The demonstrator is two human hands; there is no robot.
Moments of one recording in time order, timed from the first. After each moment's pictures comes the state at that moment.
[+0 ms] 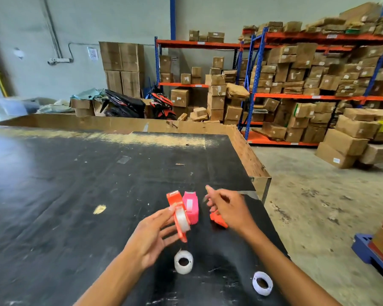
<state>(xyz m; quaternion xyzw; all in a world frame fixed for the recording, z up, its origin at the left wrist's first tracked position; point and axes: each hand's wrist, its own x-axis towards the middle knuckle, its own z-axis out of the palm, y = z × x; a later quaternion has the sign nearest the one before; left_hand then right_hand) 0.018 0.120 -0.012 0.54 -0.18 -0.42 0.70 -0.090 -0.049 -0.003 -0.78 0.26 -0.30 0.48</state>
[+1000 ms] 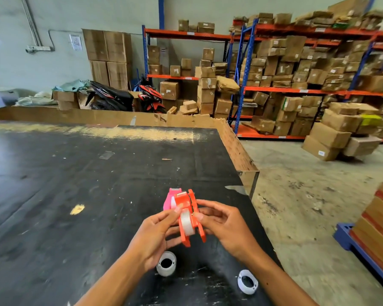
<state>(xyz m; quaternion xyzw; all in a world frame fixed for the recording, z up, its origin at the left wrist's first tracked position) -0.005 0.087 -0.021 0.55 -0.22 -0.44 0.68 -0.132 -0.031 -0.013 -0.71 0.19 -0.27 0.63</state>
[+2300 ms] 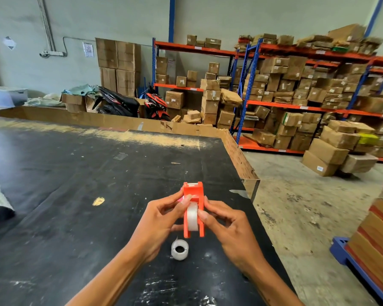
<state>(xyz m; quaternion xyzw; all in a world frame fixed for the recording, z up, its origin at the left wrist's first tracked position) -0.028 0.152 0.030 0.53 -0.36 -0.32 0.70 -0.157 0.054 0.033 -0.74 0.13 -0.34 0.57</state>
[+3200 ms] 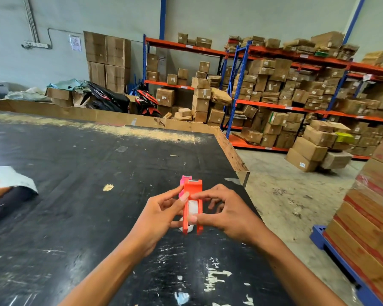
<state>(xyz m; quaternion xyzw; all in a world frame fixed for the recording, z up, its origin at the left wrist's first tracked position) -0.044 0.217 0.027 0.55 -0.35 -0.33 0.68 -0.175 0.113 0.066 -0.88 0.21 -0.21 0.36</state>
